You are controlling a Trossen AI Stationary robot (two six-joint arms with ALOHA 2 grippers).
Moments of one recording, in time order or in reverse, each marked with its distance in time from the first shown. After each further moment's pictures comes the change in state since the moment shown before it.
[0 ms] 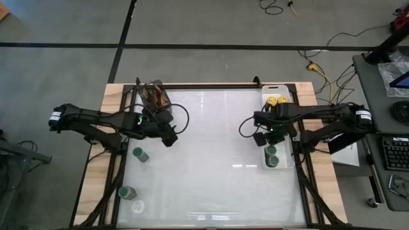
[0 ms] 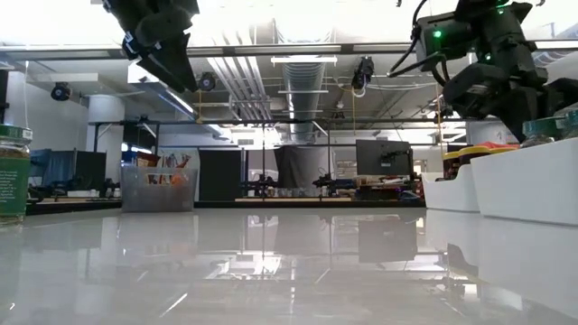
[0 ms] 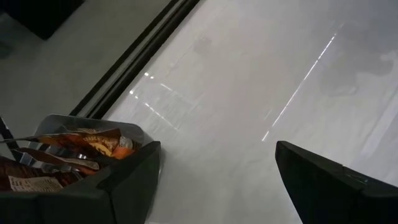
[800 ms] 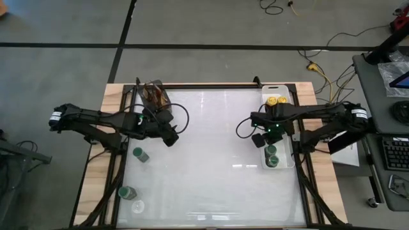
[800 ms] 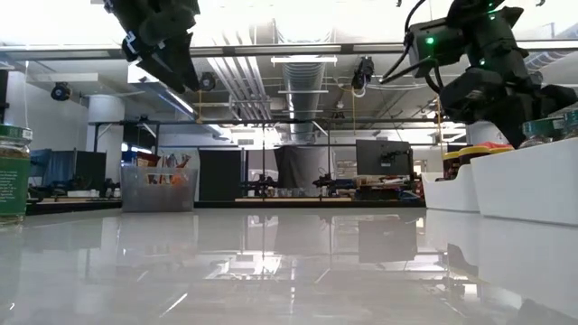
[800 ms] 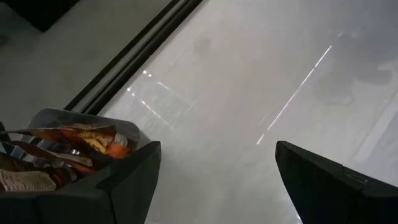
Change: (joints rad) left arm 0.000 0.006 0.000 0.010 0.000 -0.049; right arm 0.000 0.060 0.015 0.014 0.024 -0.091
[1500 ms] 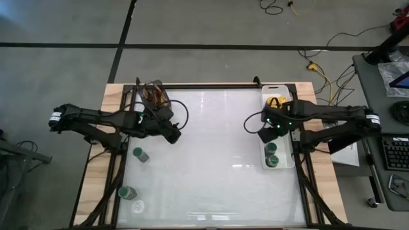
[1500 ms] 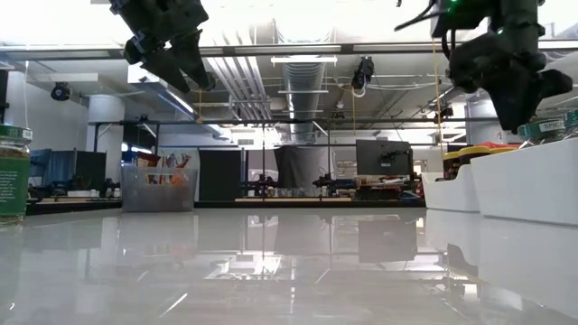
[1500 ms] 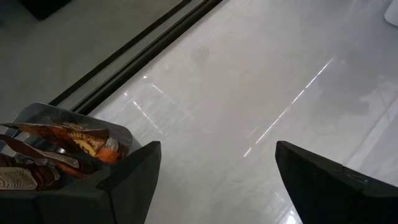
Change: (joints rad) left arm 0.027 0.000 0.000 0.058 0.000 -0.064; right arm 0.000 -0.221 0.022 -0.024 0.121 -0.073
